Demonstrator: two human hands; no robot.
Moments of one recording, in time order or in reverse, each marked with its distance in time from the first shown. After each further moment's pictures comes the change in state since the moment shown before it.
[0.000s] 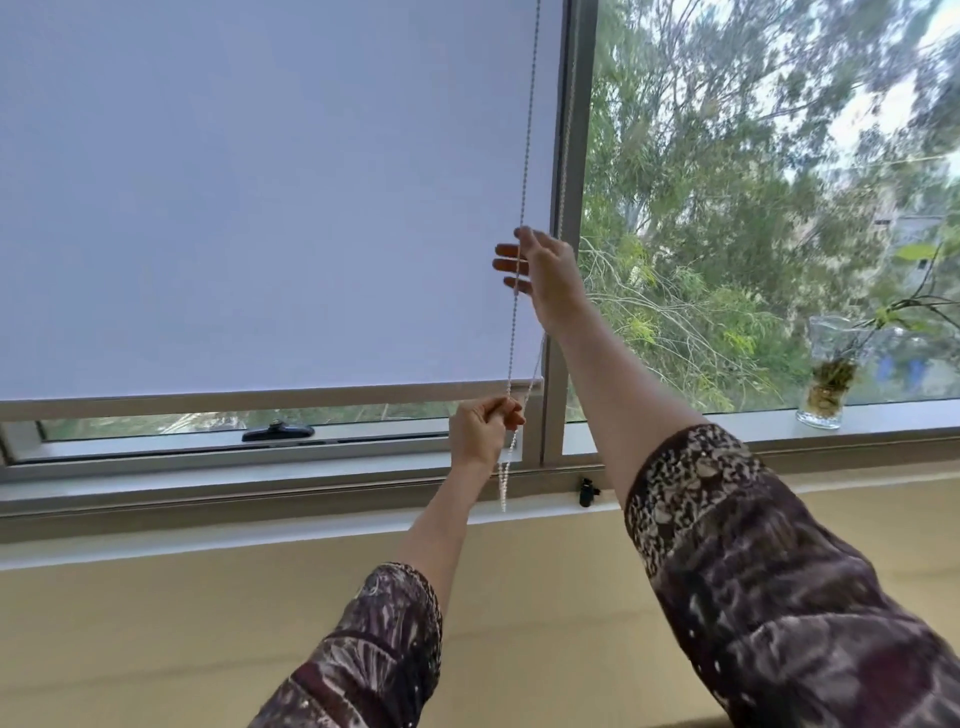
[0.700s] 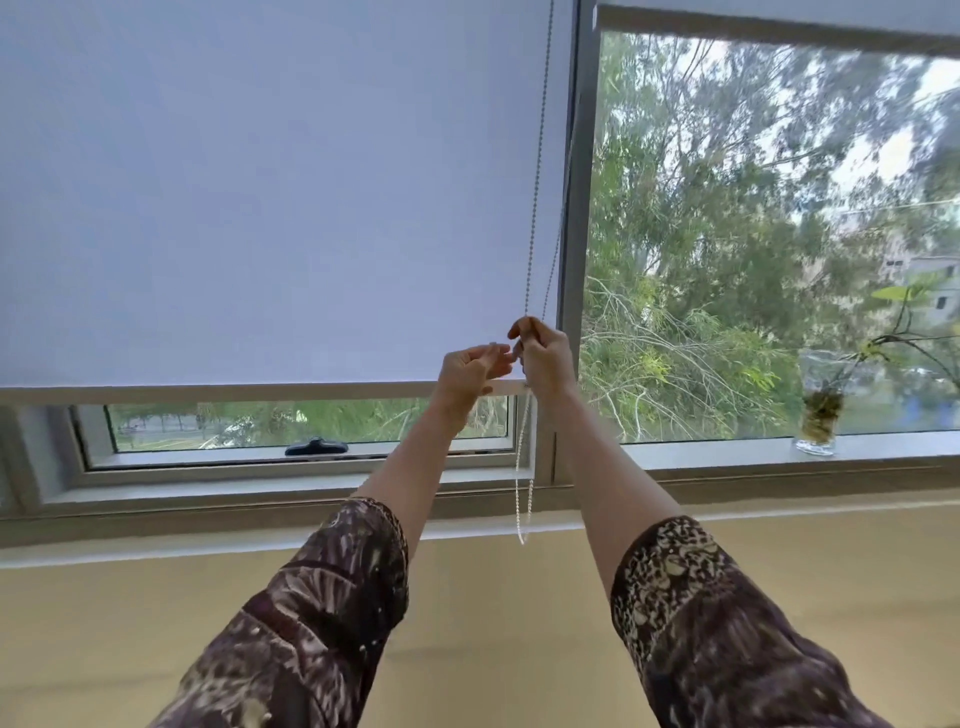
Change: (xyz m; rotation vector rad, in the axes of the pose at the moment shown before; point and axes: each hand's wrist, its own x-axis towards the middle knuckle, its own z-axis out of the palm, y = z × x) left_hand -0.021 0.144 -0.070 -0.120 -0.189 -0.098; right_hand -0.101 -0.004 0.021 -0.160 0.093 -0.109
